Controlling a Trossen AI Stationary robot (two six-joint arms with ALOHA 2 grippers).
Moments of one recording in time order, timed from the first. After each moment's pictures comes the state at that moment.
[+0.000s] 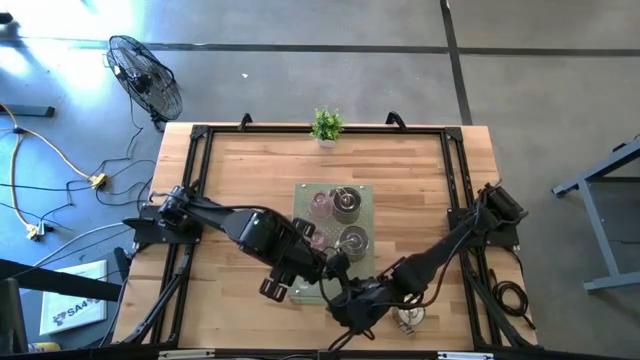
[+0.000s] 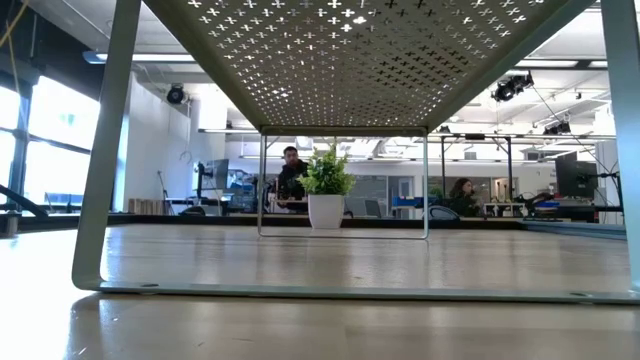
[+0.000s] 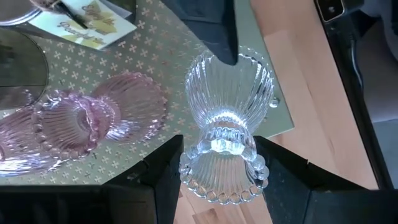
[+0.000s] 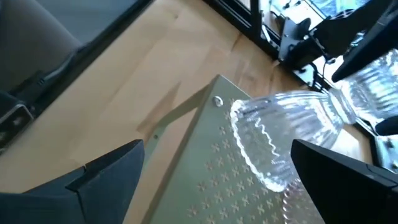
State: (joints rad) left arm -0.42 2.00 2.31 -1.57 -0.09 -0.01; right arm 0.61 1.87 1.58 -0.46 0.50 -0.19
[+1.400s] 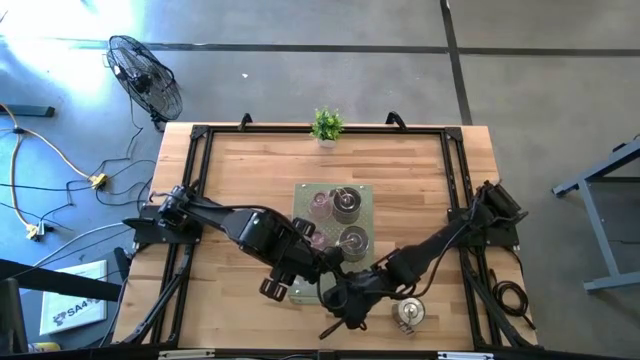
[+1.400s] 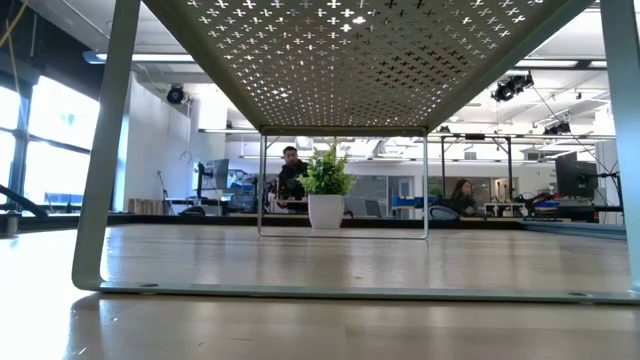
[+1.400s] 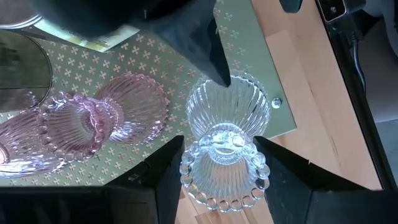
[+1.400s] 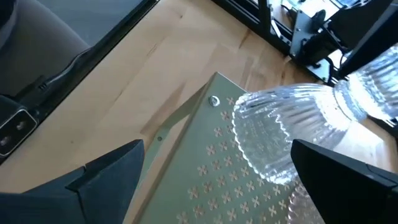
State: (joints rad) left arm -0.42 2.00 2.31 -1.57 -0.09 -0.01; right arm 0.56 1.87 1.58 -0.45 0.40 -0.18
